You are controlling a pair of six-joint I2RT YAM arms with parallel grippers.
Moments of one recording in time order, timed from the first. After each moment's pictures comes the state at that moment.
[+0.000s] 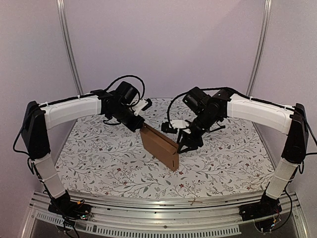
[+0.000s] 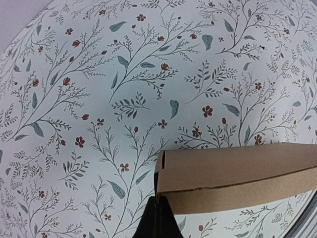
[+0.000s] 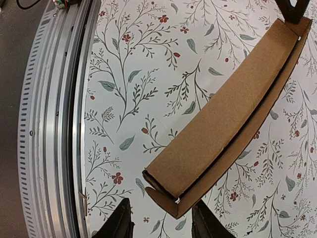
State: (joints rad) left arm -0.67 1.79 1.47 -0.66 0.05 0.09; right arm 0.83 1.77 1.55 -0.95 -0.42 -0.63
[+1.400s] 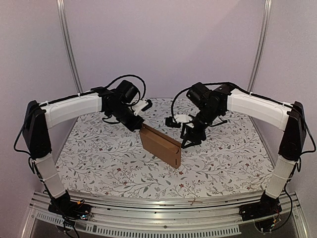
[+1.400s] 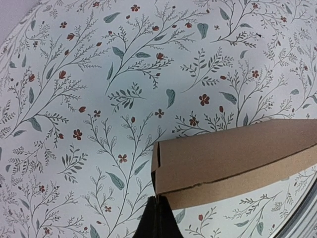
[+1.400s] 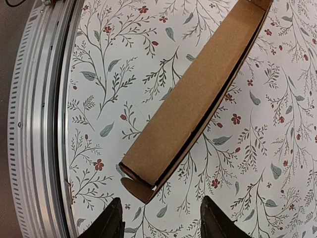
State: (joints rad) left arm -0.67 1.81 1.52 -0.76 0.06 0.12; right arm 0.76 1.81 1.62 -1.02 -0.40 -0.70
